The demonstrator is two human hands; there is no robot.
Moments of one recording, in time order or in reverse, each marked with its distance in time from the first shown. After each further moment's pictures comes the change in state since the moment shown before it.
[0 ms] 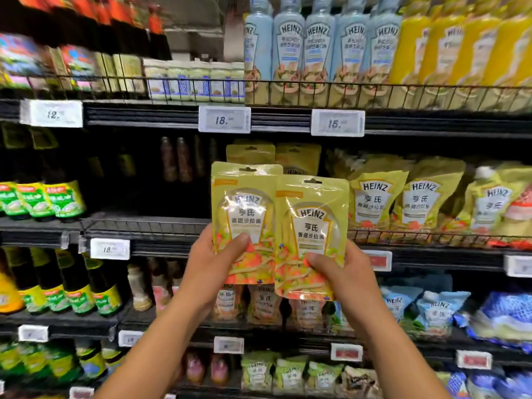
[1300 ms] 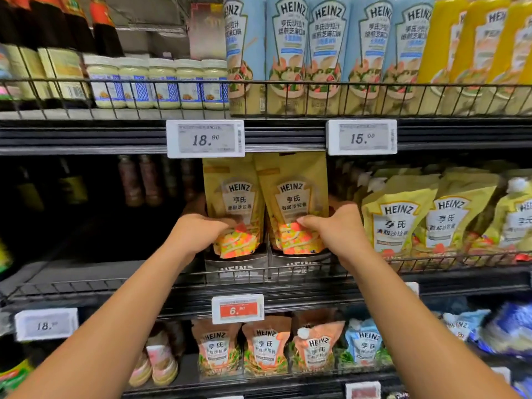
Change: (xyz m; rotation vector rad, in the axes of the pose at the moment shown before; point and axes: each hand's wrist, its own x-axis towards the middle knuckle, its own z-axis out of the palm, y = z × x) left_hand 0.199 0.001 -0.022 0.455 0.057 -0.215; right_hand 0.170 -0.015 0.027 -0.310 0.211 -0.008
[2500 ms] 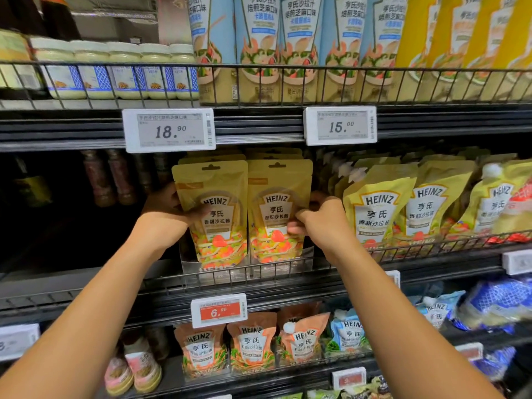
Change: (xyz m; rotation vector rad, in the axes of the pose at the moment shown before) left_hand 0.022 -0.003 -0.005 -0.101 -0.073 0.341; right_hand 0.005 0.006 -0.001 0.072 0.008 0.150
